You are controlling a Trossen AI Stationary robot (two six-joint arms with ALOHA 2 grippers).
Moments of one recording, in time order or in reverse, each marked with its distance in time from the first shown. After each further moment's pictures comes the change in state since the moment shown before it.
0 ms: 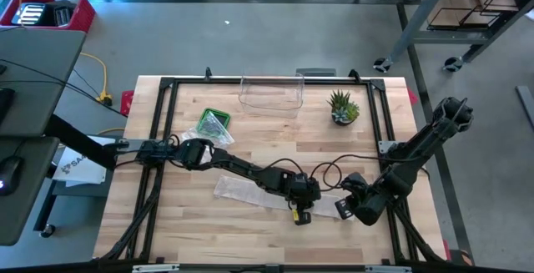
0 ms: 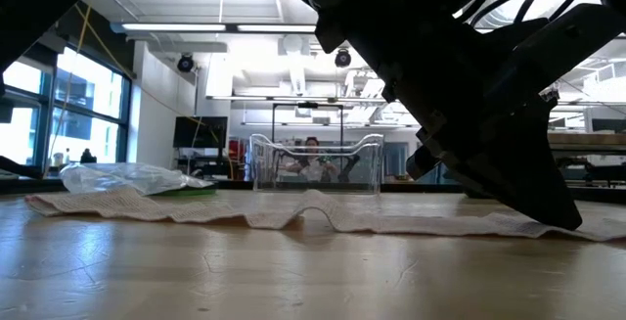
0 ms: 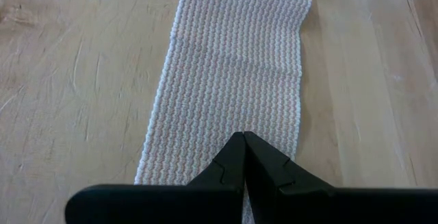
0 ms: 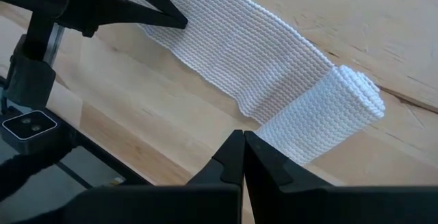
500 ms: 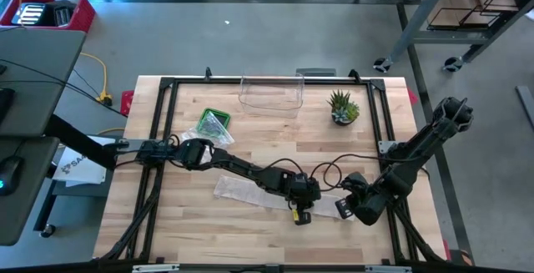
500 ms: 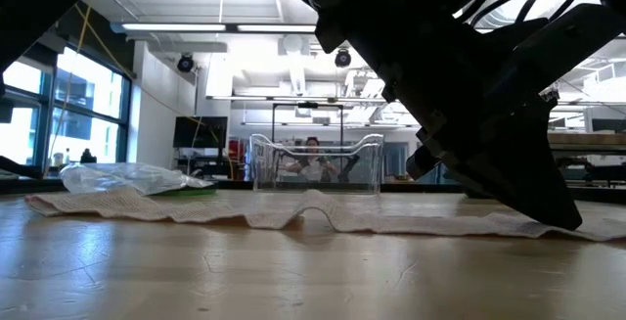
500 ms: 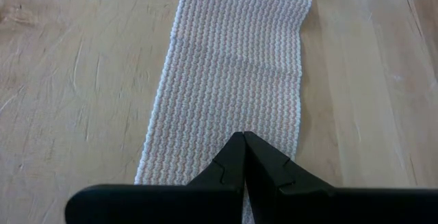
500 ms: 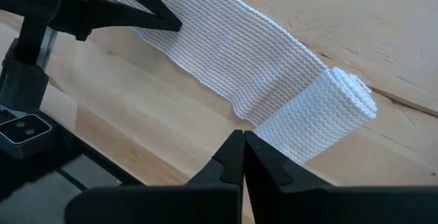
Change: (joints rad) left arm 0.000 0.000 0.000 0.000 -0.001 0.000; right arm 0.000 0.000 0.000 -0.015 0.000 0.007
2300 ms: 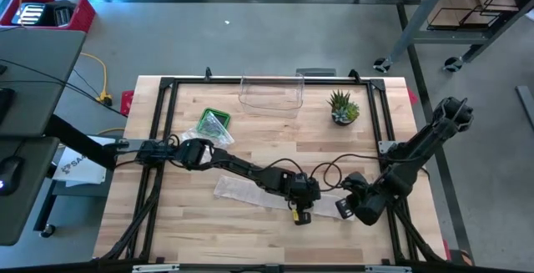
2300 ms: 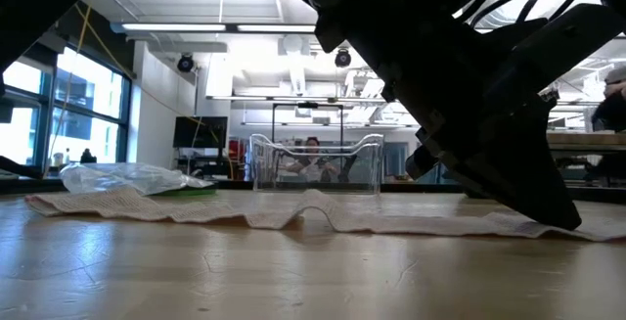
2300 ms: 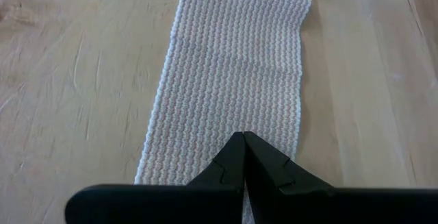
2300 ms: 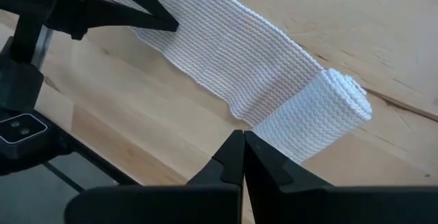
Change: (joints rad) left arm 0.000 0.000 0.000 -0.005 0.000 0.000; right arm 0.001 0.000 0.000 -0.010 0.001 -0.006
